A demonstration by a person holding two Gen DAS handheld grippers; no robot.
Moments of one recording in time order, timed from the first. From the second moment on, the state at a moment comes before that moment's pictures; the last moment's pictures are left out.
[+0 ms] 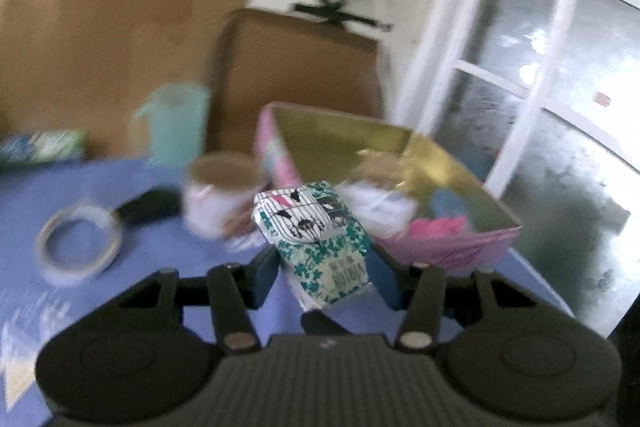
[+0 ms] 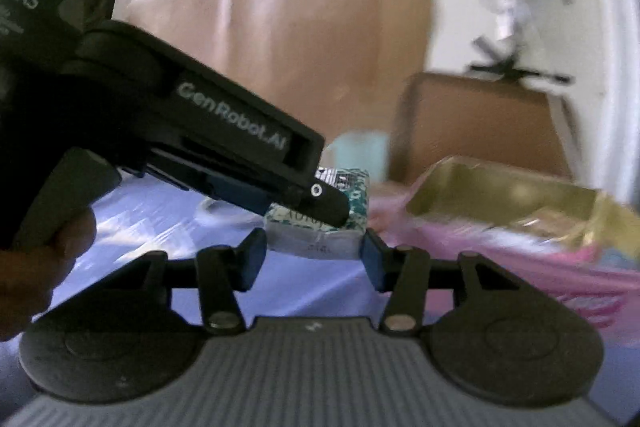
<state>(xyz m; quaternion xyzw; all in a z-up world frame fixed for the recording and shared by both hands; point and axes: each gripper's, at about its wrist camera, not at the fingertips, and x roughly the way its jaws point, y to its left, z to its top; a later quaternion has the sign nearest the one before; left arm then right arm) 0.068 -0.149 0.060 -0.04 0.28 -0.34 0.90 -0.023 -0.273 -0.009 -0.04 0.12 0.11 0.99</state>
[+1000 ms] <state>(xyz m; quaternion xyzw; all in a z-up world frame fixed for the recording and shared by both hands) 0.081 -0.122 0.032 -0.01 0.25 -0.17 0.95 0.044 -0.361 -0.002 0.03 0.06 -0.04 1.00</state>
